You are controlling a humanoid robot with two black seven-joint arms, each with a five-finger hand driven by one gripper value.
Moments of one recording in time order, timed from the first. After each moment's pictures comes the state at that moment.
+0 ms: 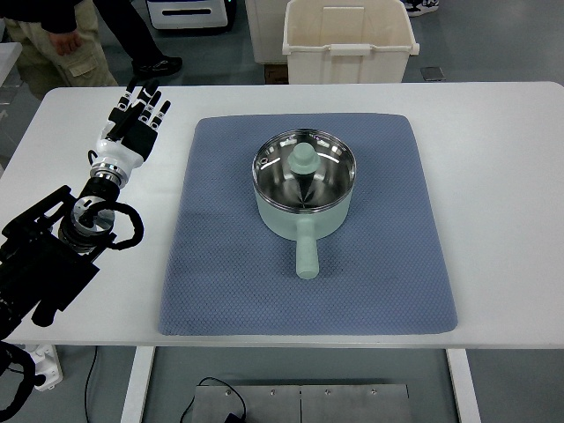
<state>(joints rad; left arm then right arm) -0.81 0.19 -0.70 -0.54 -0.35 -0.27 -0.31 -0.01 0.00 0.39 0.14 -0.46 -0.03 -0.11</state>
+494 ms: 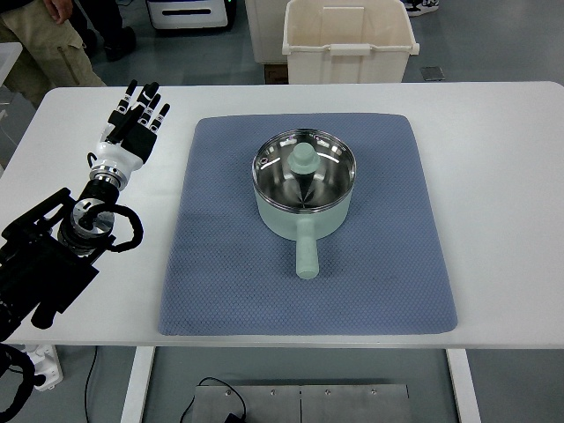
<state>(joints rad) -0.81 0.19 -0.70 -0.54 -0.35 -0.27 -0.31 -0.01 0.00 0.39 0.14 -0.46 -0.03 -0.11</state>
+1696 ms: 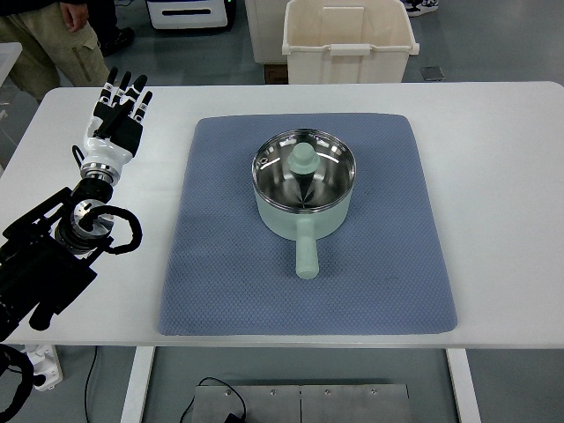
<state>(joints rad) -0.81 0.19 -0.71 -0.54 -0.27 -0.26 -0.45 -0.01 0.00 0.39 0.14 -0.46 -0.03 -0.11</state>
